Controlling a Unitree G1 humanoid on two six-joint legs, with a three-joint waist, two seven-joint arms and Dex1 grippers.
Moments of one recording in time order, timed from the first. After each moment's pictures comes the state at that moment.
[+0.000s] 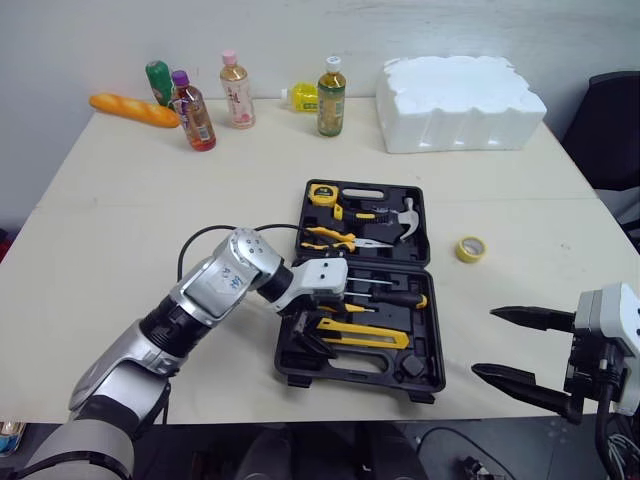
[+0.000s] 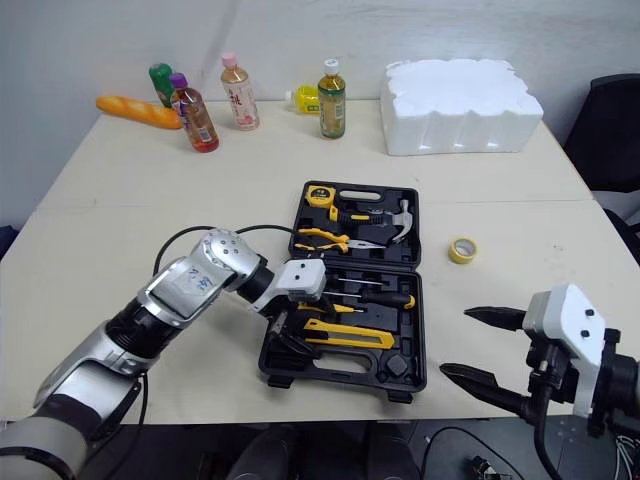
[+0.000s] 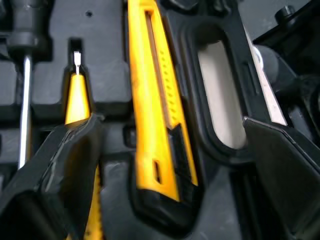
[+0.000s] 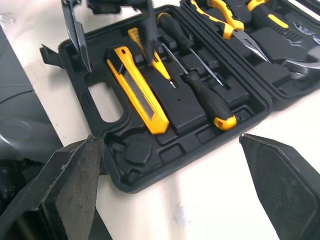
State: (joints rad) left arm -0.82 0.57 -0.55 -0.06 -0.14 0.72 -1.33; right arm 0.45 -0.96 -0.78 -0.78 0.84 0.71 1.00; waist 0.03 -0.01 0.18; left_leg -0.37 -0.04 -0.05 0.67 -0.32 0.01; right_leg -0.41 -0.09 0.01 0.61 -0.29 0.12
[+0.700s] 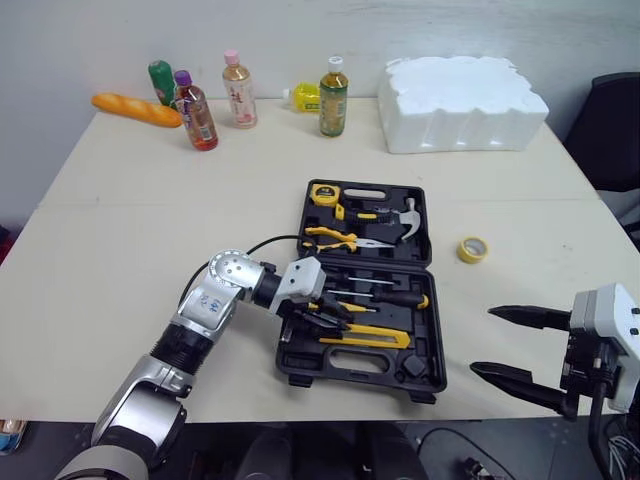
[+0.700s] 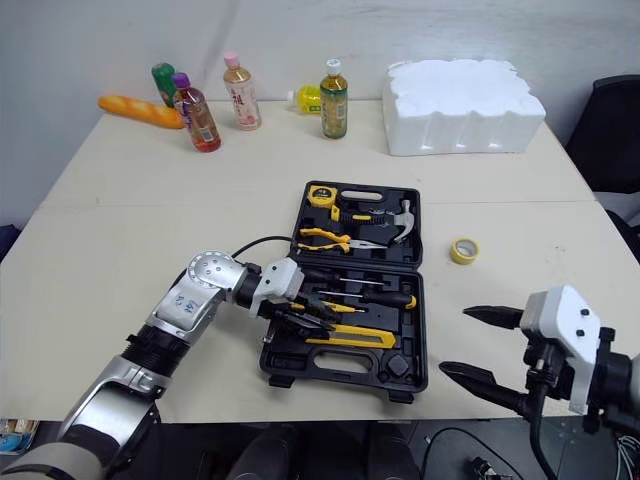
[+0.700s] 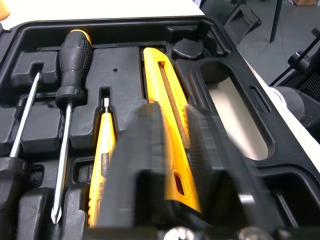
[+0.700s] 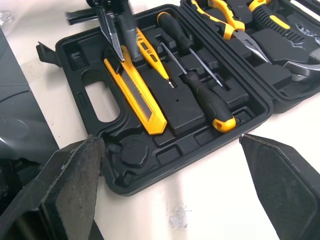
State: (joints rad) left arm -0.65 0.42 -0.36 0.25 -0.19 0.07 -1.34; right arm 0.42 -0.95 -0.73 -0.74 0.80 0.68 1.02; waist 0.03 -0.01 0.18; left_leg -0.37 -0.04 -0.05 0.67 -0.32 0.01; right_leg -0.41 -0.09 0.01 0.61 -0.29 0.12
